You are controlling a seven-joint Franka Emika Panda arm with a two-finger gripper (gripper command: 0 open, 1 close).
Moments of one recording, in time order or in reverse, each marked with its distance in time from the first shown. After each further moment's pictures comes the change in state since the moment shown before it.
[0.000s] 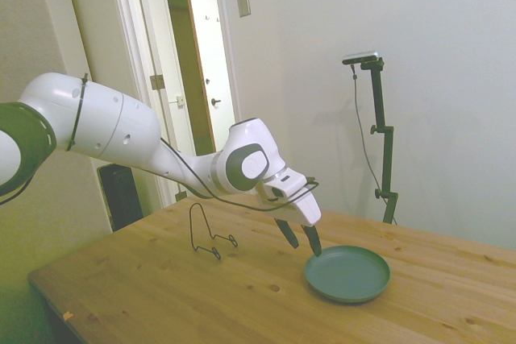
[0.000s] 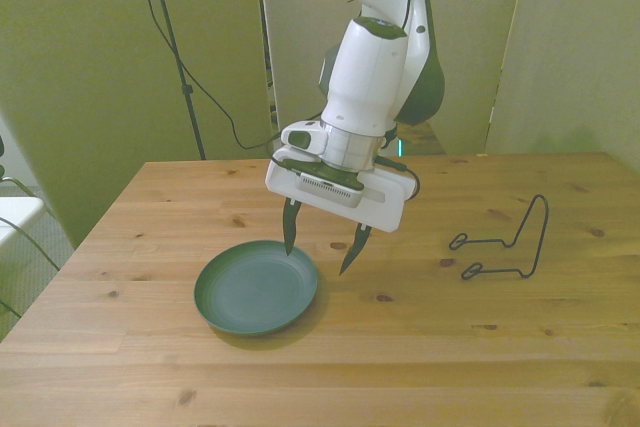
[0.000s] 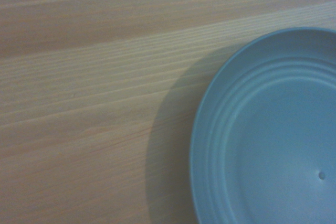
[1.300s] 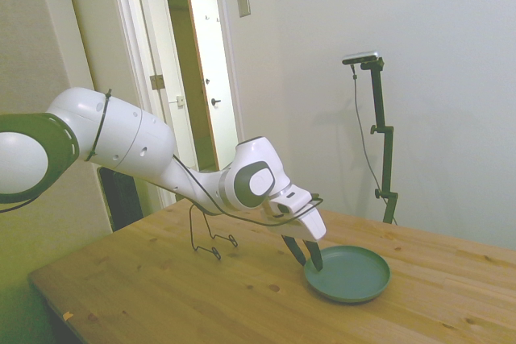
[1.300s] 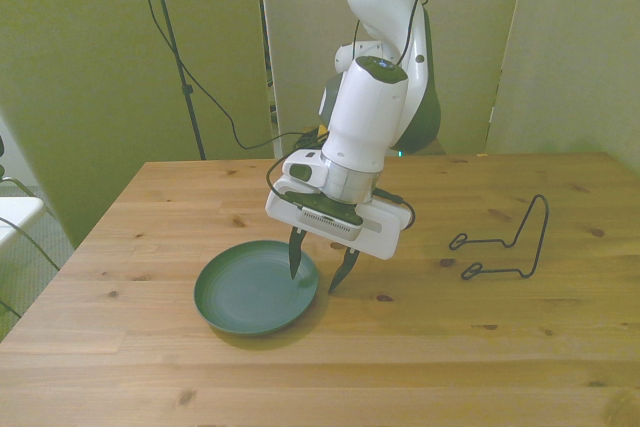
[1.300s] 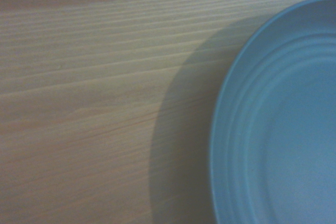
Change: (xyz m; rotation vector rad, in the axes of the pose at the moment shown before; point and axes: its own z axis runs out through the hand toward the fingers) arm -0.008 -0.001 0.036 -0.025 0.002 -0.031
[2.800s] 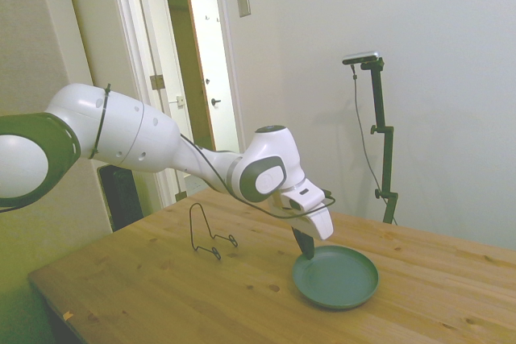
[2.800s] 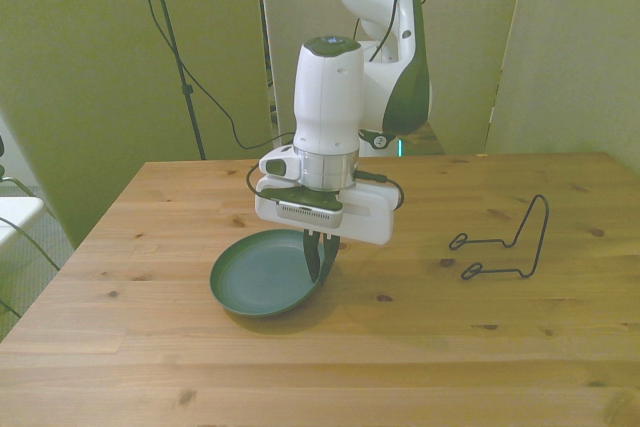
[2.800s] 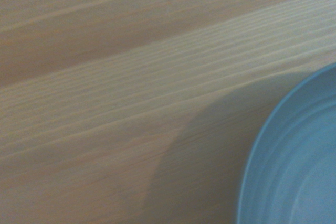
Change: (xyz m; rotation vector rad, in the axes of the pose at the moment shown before) arm 0.034 0.002 -0.031 0.136 -0.216 0.091
